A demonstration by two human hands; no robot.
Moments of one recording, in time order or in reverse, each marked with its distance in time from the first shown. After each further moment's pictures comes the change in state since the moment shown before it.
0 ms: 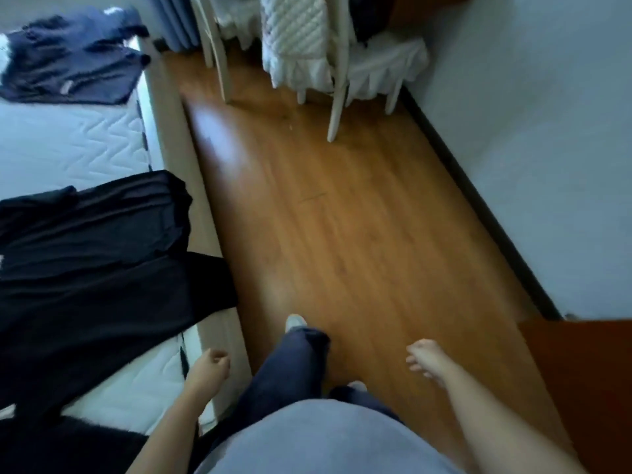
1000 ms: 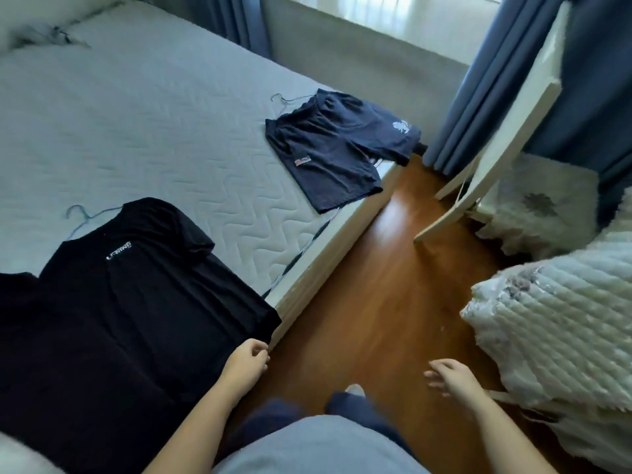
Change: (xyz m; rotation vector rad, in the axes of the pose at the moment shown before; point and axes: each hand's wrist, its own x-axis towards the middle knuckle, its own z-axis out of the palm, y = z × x) left_hand 0.306 0.345 -0.250 -0.796 0.337 -0.249; right_hand 0.144 -0.809 0.053 -0.599 -0.202 -0.540
